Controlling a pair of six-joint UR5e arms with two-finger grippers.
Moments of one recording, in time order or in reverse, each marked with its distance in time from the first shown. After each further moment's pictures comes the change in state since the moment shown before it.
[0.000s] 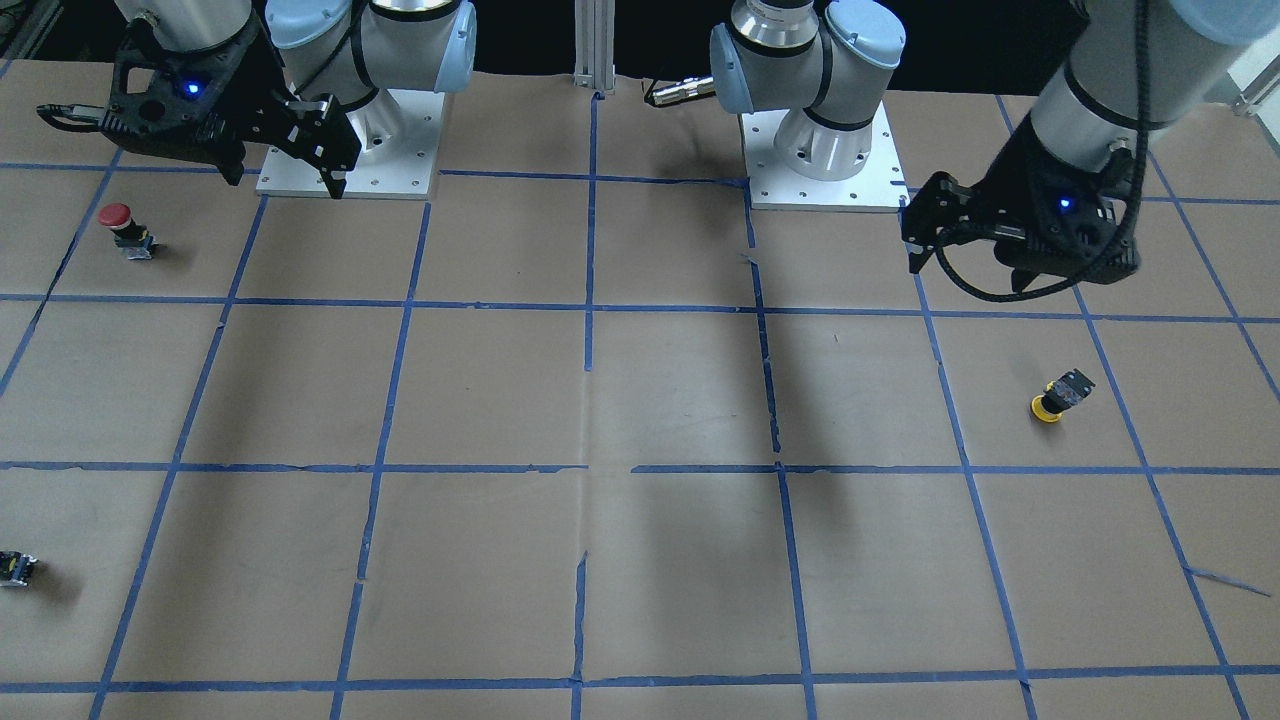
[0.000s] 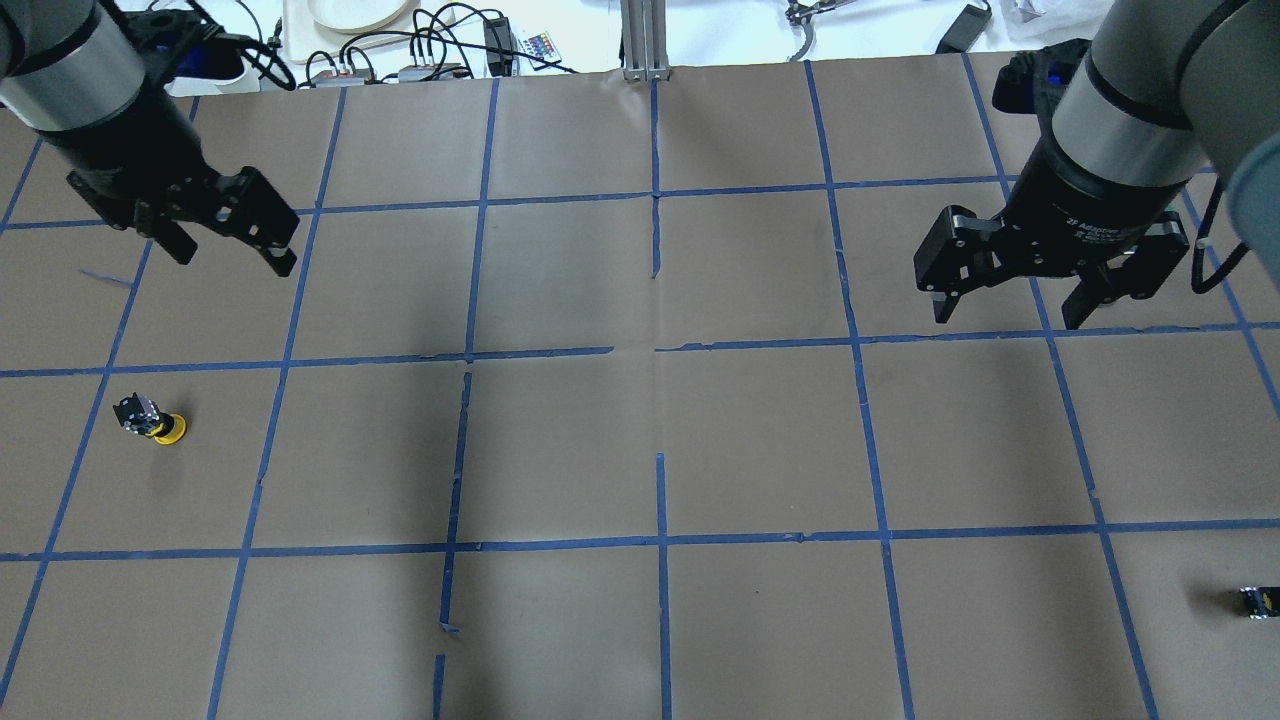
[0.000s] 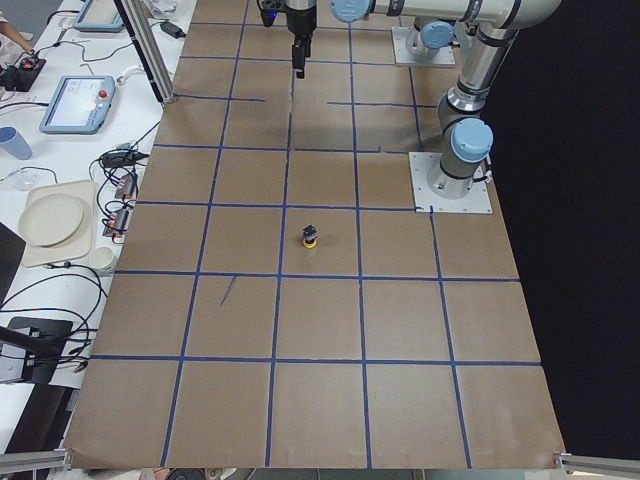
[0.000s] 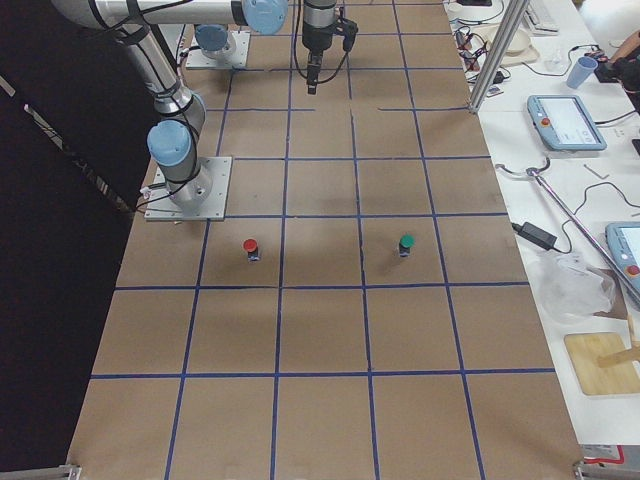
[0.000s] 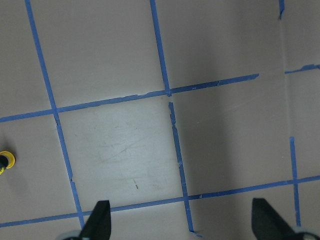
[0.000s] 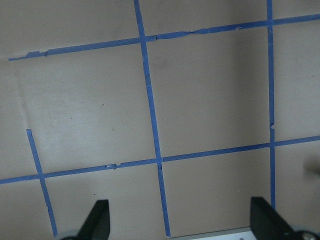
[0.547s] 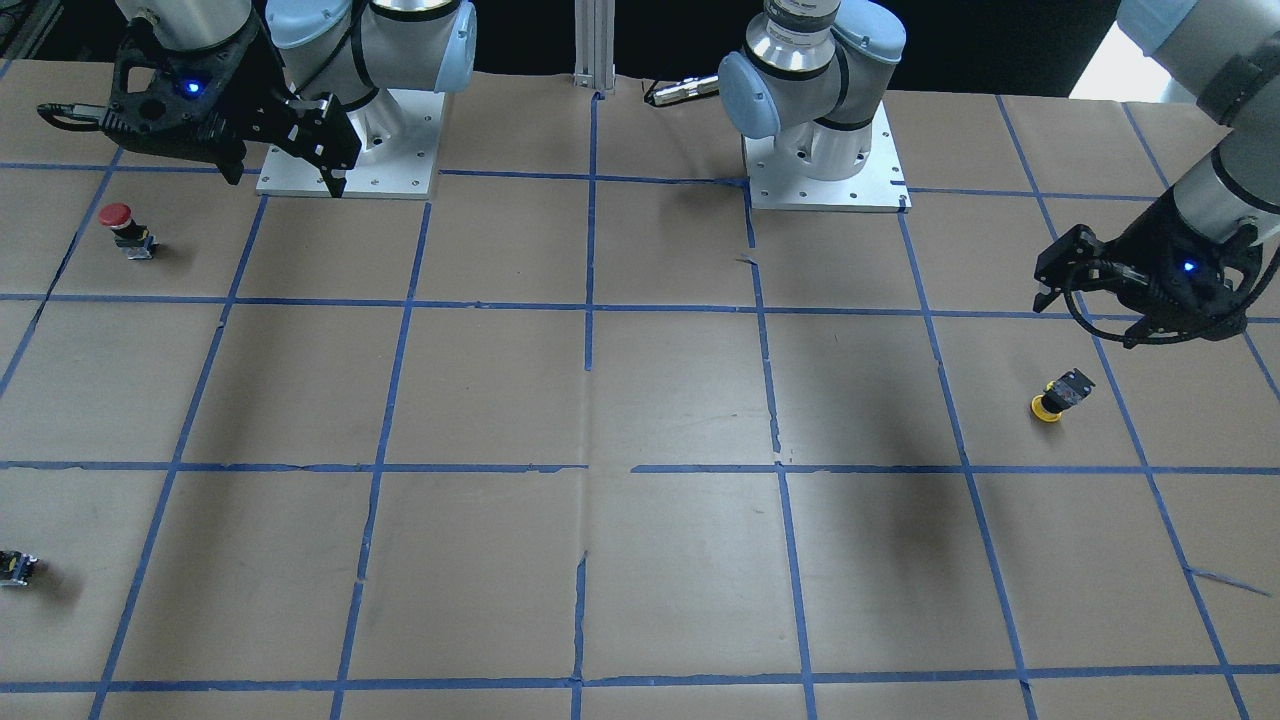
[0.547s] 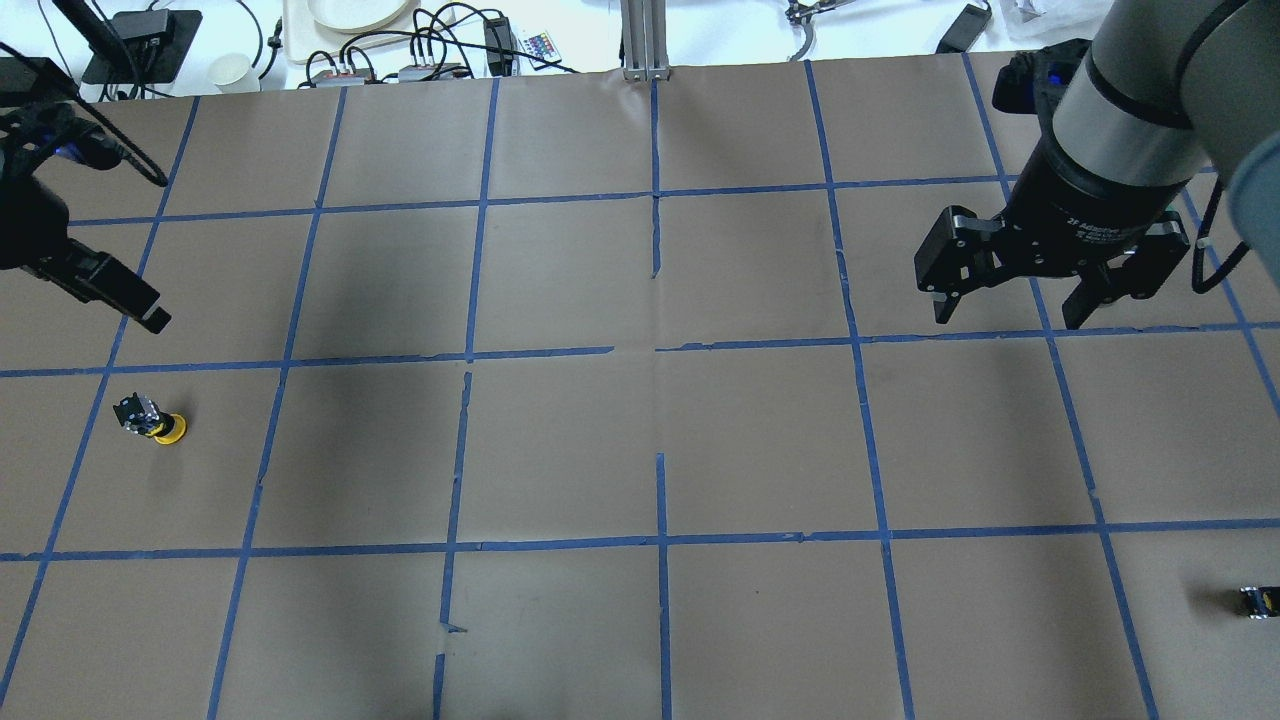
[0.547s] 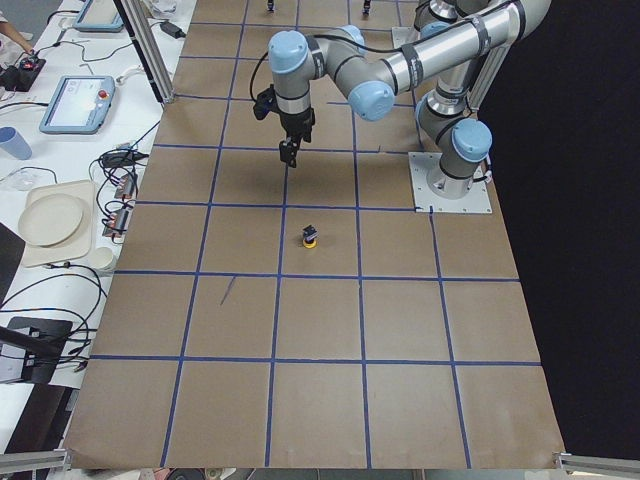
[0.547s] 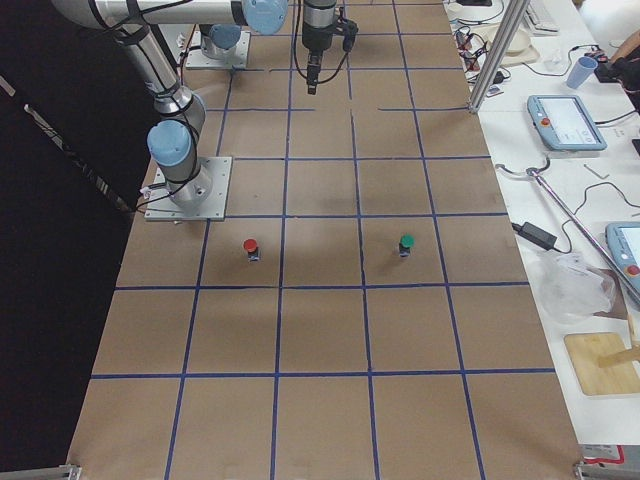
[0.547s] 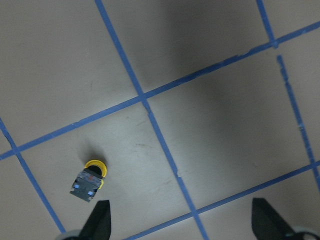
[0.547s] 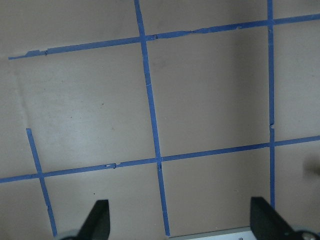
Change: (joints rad) left arm 0.280 -0.042 -0.170 0.260 -0.003 0.526; right arm -0.001 0.000 0.000 0.003 0.000 -0.004
